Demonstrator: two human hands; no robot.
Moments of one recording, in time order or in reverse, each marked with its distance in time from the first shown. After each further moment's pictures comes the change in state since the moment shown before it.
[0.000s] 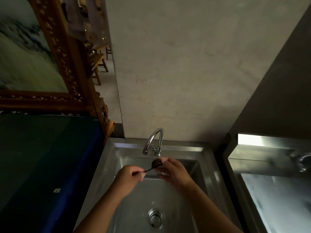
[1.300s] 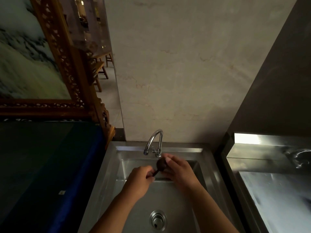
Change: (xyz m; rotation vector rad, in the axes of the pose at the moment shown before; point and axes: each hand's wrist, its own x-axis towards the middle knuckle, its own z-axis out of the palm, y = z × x) left_hand -0.026 0.039 0.022 0.211 0.011 0.104; right_hand -0.041 -0.018 0.011 0.005 0.036 -0.149
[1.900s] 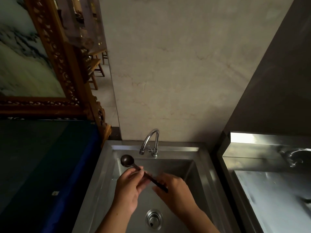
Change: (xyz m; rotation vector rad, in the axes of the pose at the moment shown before) left_hand -0.019 -0.003 0.014 -1.344 0.225 -0.320; right_hand -0.047 0.010 0.005 -1.179 0.043 -0.322
